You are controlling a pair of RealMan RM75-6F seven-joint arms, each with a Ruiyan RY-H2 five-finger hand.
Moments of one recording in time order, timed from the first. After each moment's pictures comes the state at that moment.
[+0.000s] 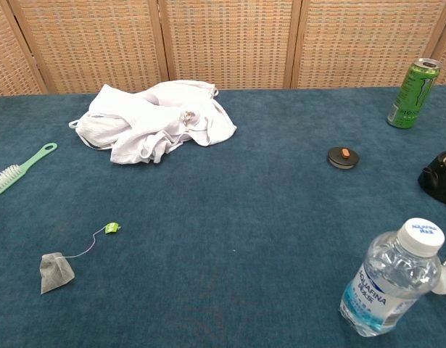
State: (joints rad) left arm -0.04 -1.10 -0.02 -1.71 1.52 1.52 0.20; right arm 0.66 -1.03 0.02 -1.43 -1.17 0.69 -0.11
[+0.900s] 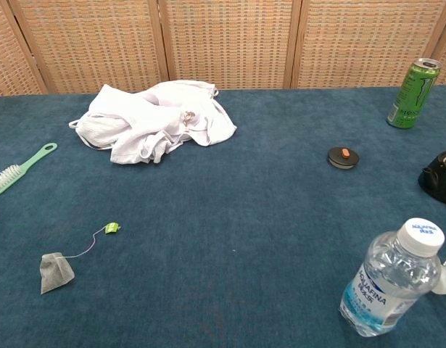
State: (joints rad) left arm -0.05 -1.09 -0.05 -1.70 1.50 1.53 0.19; right arm 0.61 -1.02 0.01 -1.51 -1.16 0.78 -0.20
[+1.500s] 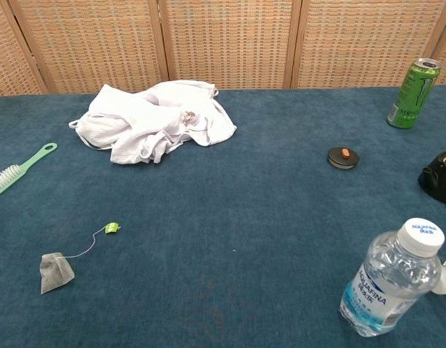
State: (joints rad) left arm -0.05 -1.09 -0.04 -1.69 1.50 1.53 0.19; right arm 0.60 -1.04 -0.01 -1.53 -1.11 0.78 -0.30
